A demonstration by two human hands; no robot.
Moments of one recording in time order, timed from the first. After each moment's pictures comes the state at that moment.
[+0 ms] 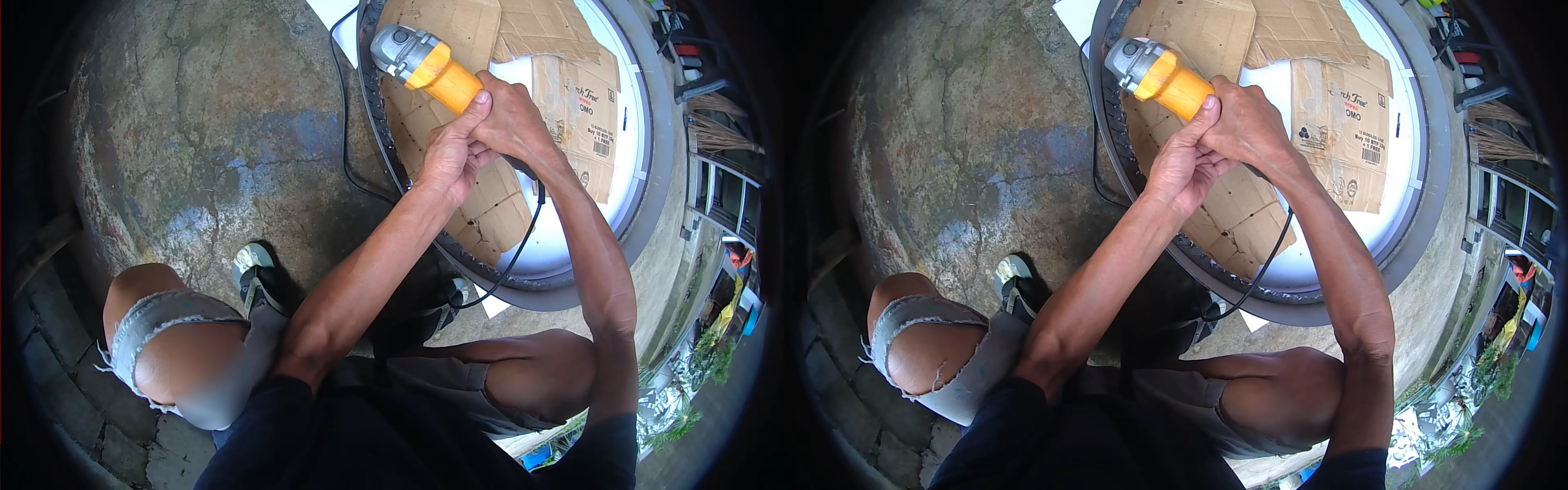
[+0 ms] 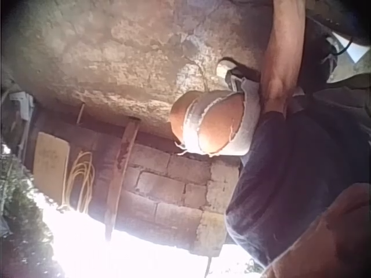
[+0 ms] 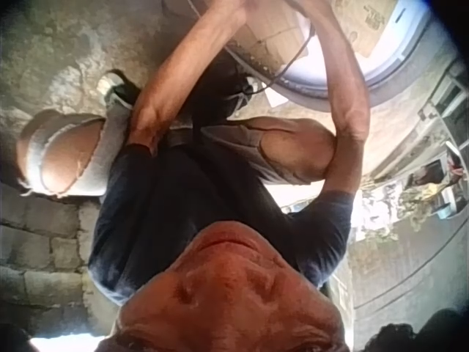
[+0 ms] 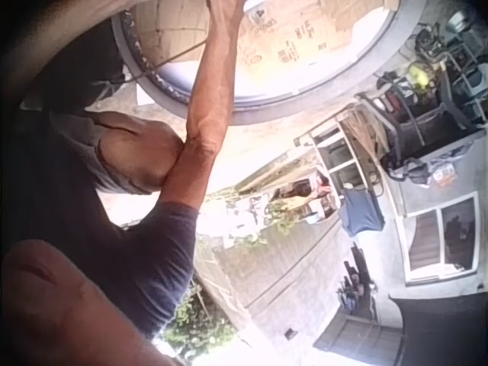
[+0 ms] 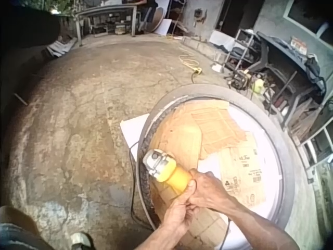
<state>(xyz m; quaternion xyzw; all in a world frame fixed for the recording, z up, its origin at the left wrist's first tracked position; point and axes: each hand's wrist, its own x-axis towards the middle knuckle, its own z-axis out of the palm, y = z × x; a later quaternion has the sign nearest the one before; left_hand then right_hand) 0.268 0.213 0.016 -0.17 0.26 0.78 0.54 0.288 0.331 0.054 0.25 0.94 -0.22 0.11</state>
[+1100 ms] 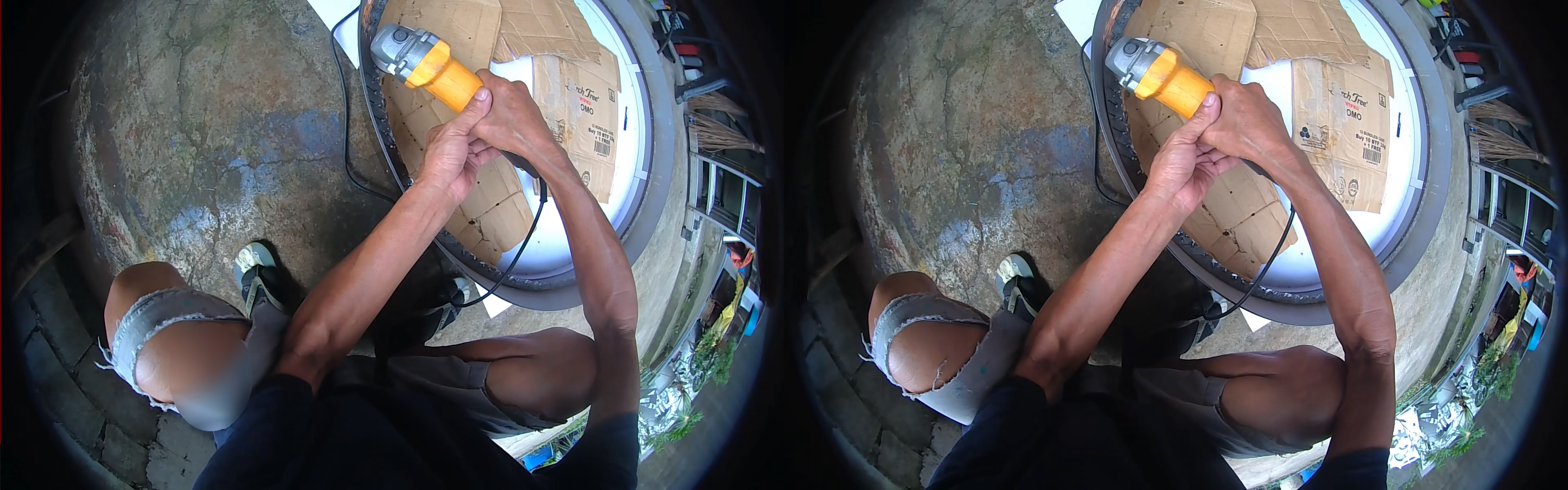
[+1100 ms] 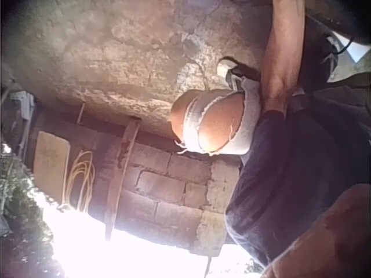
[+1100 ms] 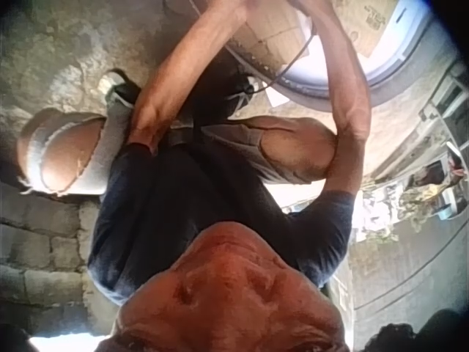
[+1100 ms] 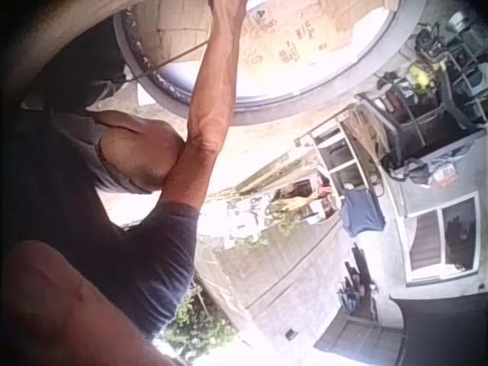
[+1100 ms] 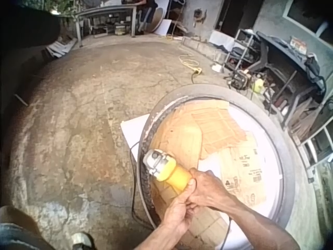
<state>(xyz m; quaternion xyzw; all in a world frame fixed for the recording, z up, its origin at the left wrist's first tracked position) 0.267 0.214 0.017 -0.17 0.25 0.78 0.54 0.287 0.334 0.053 0.26 0.93 -0.23 0.10</state>
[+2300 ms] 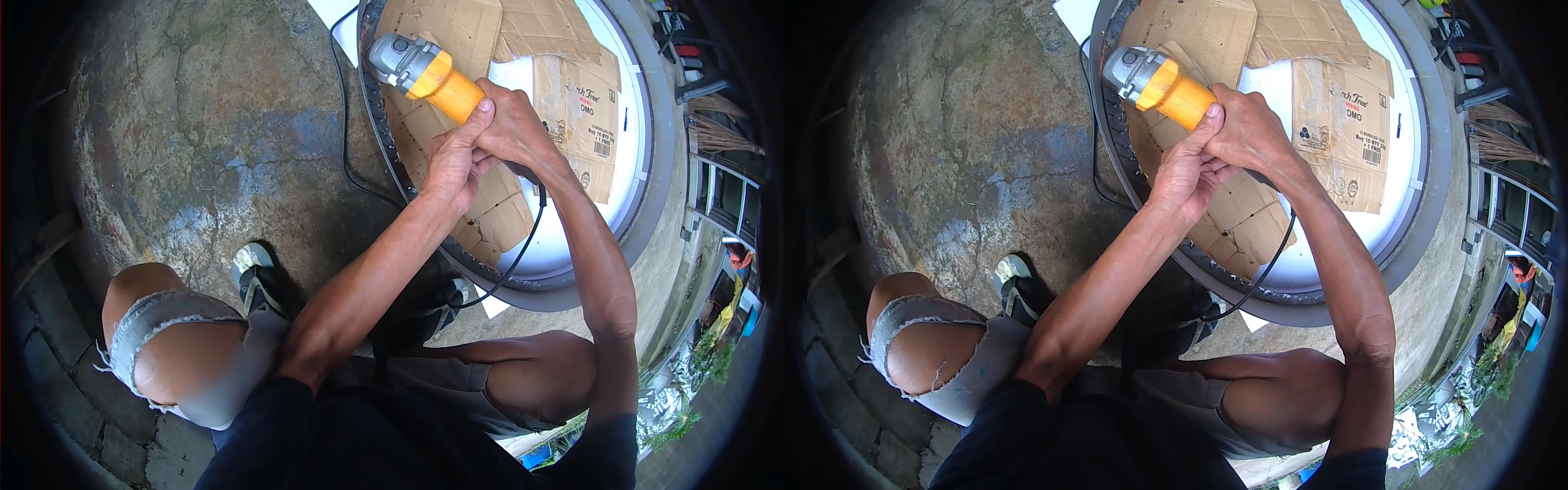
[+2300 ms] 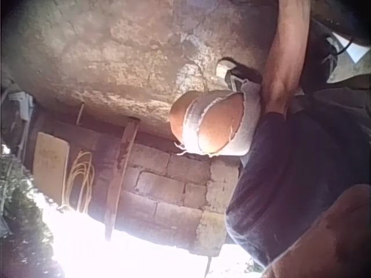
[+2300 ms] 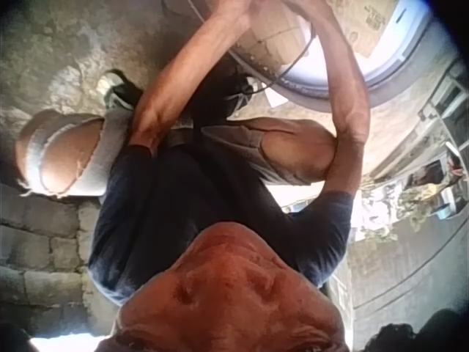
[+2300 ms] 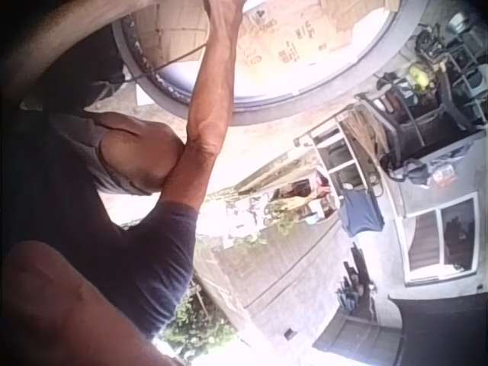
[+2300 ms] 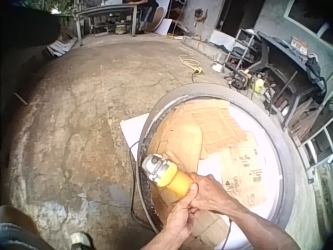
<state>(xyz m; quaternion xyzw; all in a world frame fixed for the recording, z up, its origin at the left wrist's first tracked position) 0.279 0.210 0.013 -0.18 0.28 0.78 0.53 0.298 0.334 0.044 0.23 0.93 -0.25 0.11</state>
